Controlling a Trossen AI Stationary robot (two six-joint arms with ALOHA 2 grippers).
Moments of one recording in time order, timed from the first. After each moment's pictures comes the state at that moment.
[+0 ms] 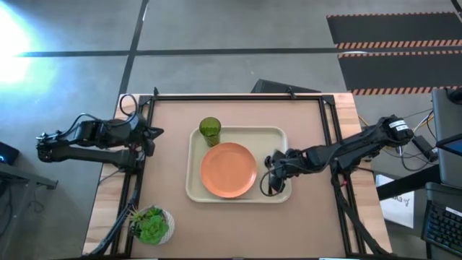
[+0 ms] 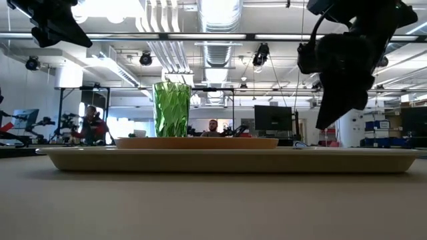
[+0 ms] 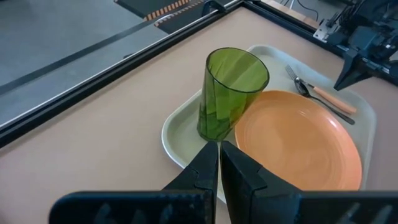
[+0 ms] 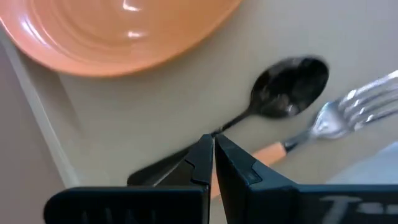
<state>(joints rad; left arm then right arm) 0.02 0.50 0.81 -0.95 -0.43 -0.51 0.22 1.38 0.73 -0.43 0.15 0.78</state>
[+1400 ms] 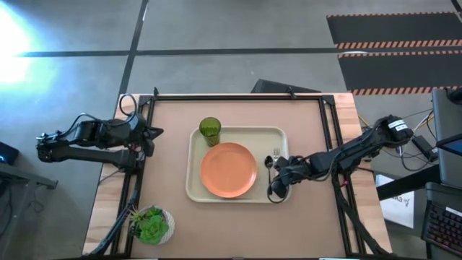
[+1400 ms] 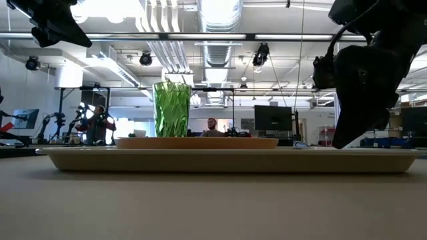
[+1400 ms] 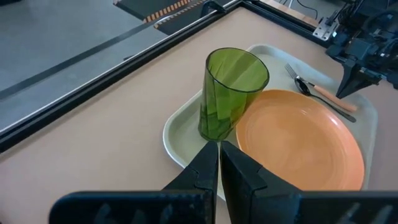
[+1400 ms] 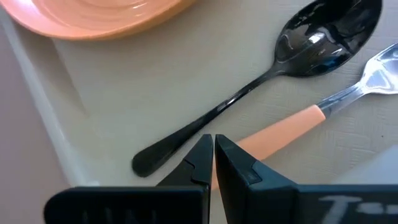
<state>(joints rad) 0.02 0.49 0.81 -0.95 -0.43 -0.49 0.30 1.39 0.59 -0.23 0.16 0.91</state>
